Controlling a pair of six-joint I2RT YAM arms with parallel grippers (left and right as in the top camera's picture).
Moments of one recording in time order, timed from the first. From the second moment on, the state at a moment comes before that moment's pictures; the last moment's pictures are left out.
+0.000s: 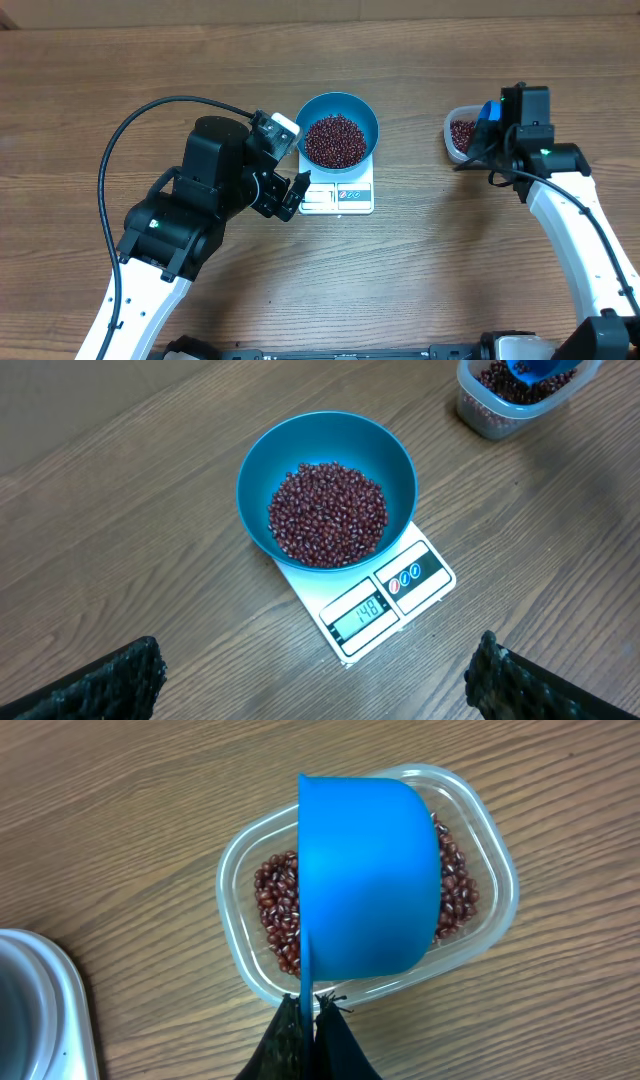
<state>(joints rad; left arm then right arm) -0.41 1.15 1.20 -0.79 0.12 0.16 0.02 1.45 1.10 -0.62 0.10 0.36</state>
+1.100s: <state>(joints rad) -0.41 1.15 1.20 -0.79 0.12 0.16 -0.09 1.42 1.10 -0.52 -0.41 -0.23</state>
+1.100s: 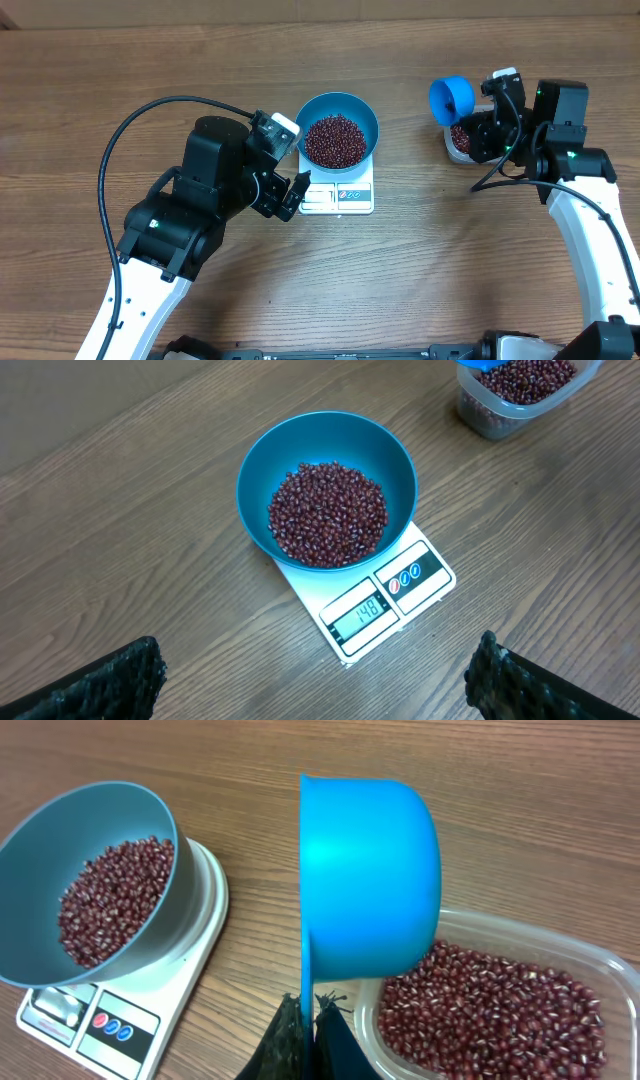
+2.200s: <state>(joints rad) -0.41 1.15 1.20 -0.79 0.12 0.16 -0.09 1.58 1.10 -0.66 -0.13 -0.27</state>
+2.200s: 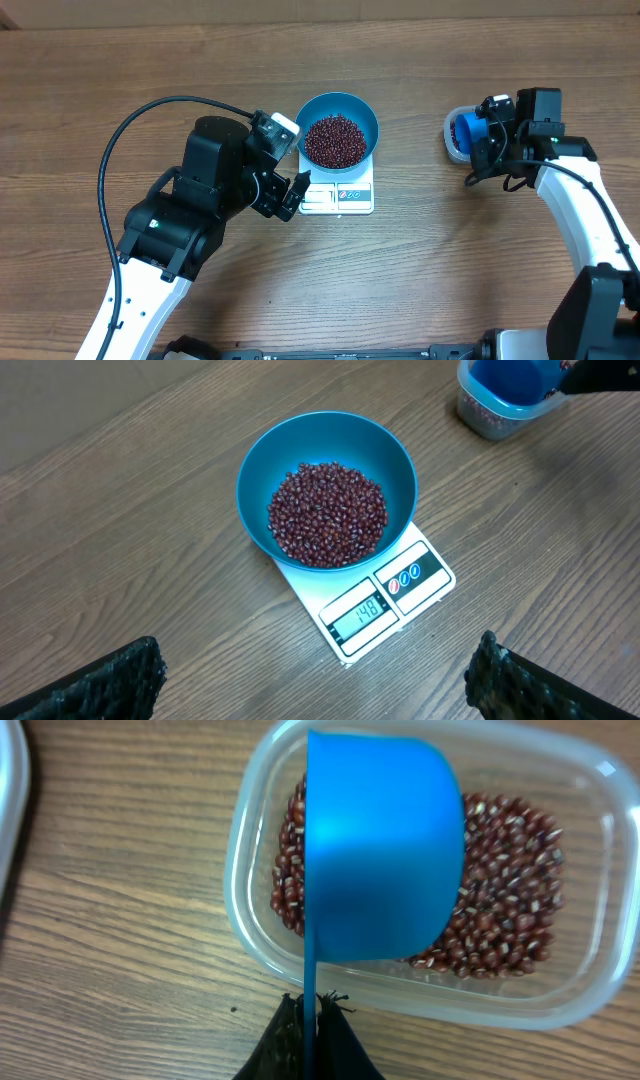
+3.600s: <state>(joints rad) -0.41 1.15 1.20 -0.79 0.12 0.16 -0.46 1.58 1.10 -0.64 -0.65 0.02</state>
